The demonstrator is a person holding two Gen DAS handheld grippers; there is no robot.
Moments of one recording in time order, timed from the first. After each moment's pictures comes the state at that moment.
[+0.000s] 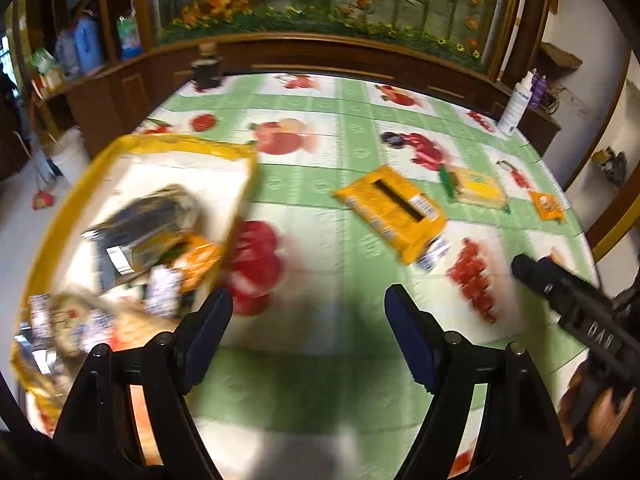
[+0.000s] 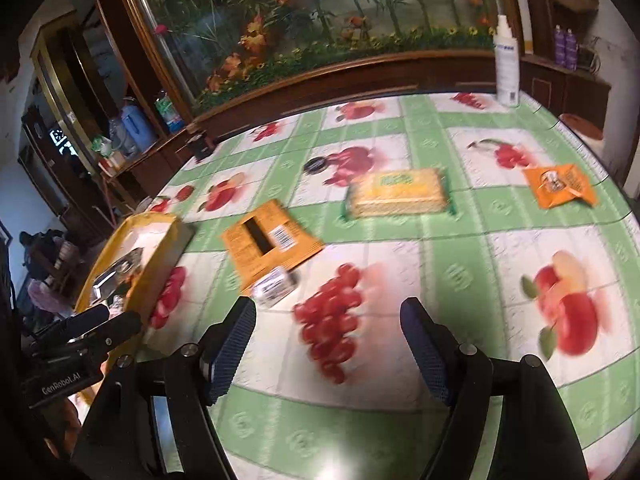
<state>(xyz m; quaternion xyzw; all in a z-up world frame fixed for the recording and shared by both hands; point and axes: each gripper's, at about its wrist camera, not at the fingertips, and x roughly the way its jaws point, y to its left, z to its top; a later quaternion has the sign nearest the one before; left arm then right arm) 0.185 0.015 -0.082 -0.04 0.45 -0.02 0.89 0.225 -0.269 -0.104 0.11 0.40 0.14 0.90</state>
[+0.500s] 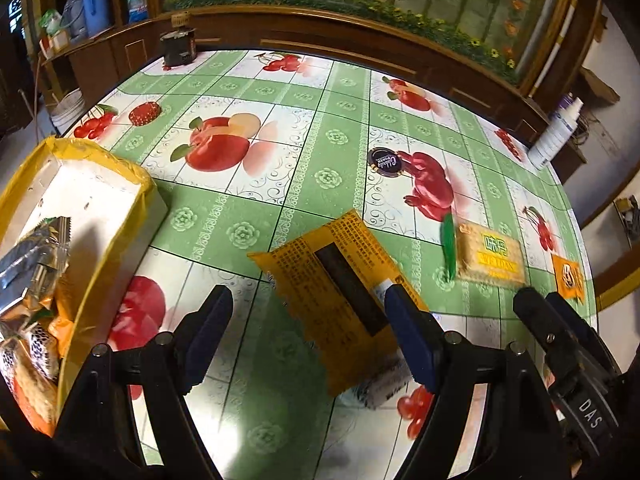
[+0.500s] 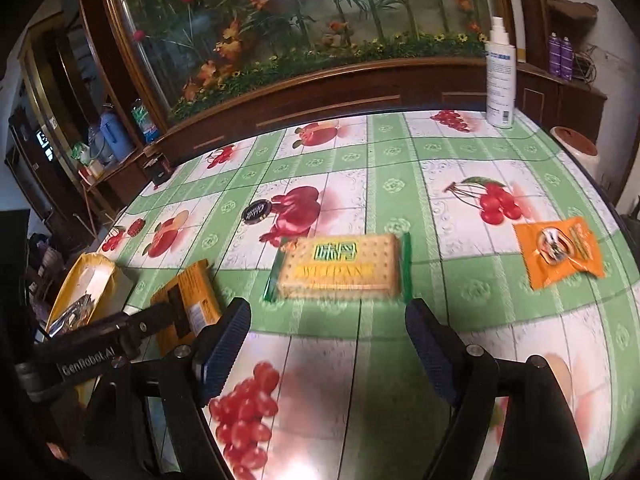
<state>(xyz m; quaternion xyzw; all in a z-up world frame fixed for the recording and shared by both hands) 0.283 -0.036 -0.111 -0.09 0.48 0.04 0.87 0.313 -0.300 -0.113 0.10 0.40 0.12 0.90</state>
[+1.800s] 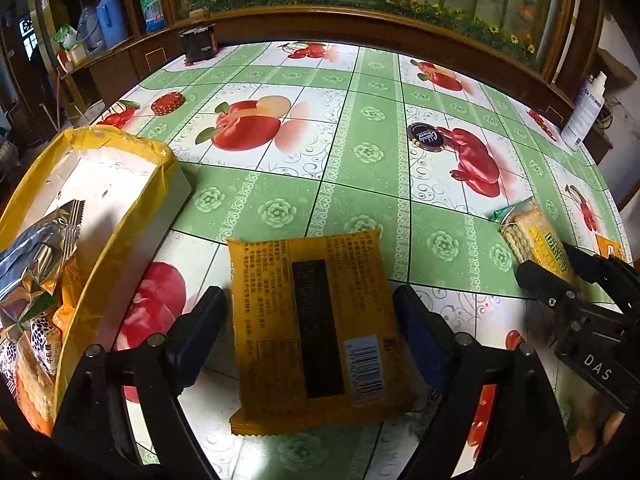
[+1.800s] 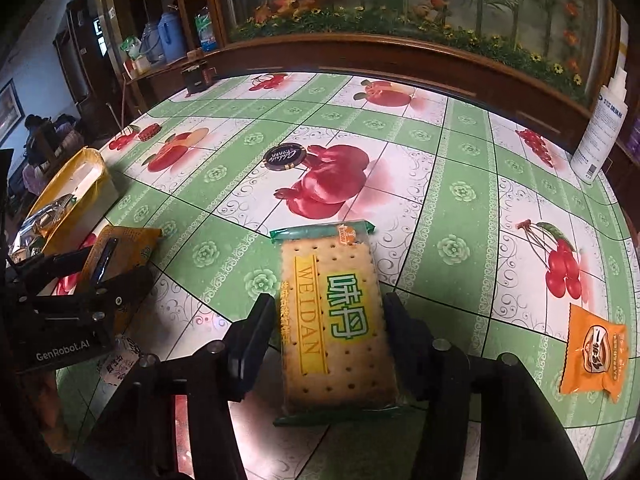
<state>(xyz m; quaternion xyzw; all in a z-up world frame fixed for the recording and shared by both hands) 0.274 -0.031 -0.137 -0.04 0.48 0.08 0.87 0.351 -0.268 -0.143 -0.07 0.44 0.21 0.87</state>
